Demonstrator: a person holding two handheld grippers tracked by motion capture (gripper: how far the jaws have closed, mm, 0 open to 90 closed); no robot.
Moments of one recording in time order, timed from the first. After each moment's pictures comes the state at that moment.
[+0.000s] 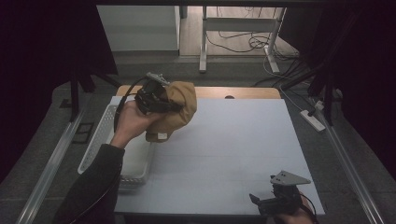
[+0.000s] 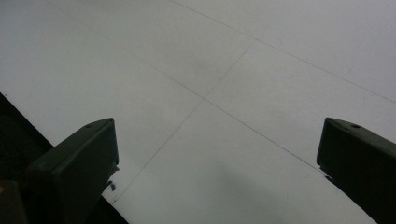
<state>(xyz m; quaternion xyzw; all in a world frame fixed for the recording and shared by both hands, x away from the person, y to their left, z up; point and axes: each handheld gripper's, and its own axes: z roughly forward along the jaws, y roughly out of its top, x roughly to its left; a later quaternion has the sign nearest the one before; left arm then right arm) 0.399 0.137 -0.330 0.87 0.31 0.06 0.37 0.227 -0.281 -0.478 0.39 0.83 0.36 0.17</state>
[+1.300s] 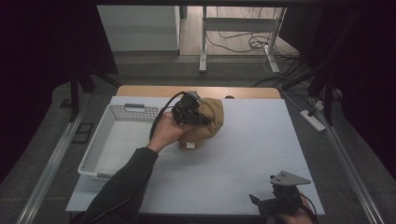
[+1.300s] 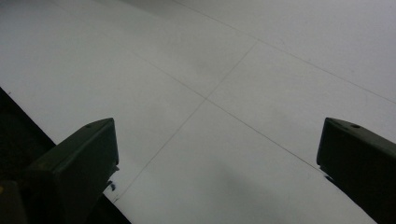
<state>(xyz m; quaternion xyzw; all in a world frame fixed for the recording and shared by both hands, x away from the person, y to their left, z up) 0.427 0.051 -0.397 0.89 0.26 0.04 0.36 0.226 -0.281 -0.478 0.38 0.84 0.36 0.17</state>
